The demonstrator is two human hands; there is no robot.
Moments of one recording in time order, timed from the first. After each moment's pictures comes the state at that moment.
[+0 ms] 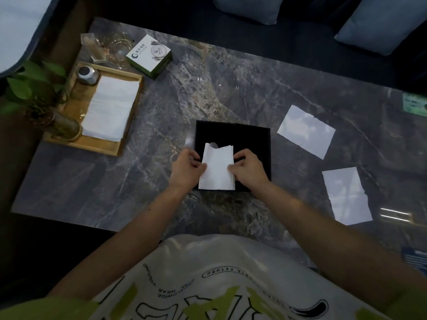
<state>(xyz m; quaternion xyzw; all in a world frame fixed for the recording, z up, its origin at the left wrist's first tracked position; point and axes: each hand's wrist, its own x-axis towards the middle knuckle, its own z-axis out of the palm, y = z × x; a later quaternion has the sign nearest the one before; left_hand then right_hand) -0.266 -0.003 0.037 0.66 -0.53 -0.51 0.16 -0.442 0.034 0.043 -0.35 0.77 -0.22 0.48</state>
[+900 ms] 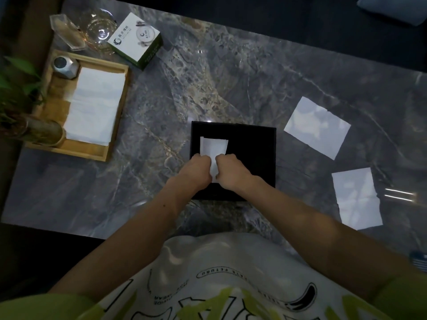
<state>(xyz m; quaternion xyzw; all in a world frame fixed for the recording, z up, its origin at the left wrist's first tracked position) -0.308 -0.051 -0.001 0.51 -0.73 -0.39 -0.22 -0.423 -0.024 0.025 -0.59 0.66 0.12 0.44</state>
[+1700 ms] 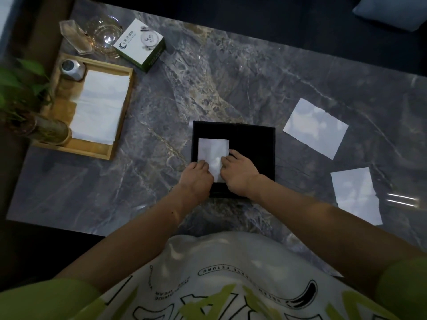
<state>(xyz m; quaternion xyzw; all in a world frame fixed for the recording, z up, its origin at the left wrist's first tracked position) -0.297 -0.020 0.003 0.36 -0.87 -0.18 -0.28 -0.446 -0.007 0.001 -0.81 0.48 0.28 0.18</state>
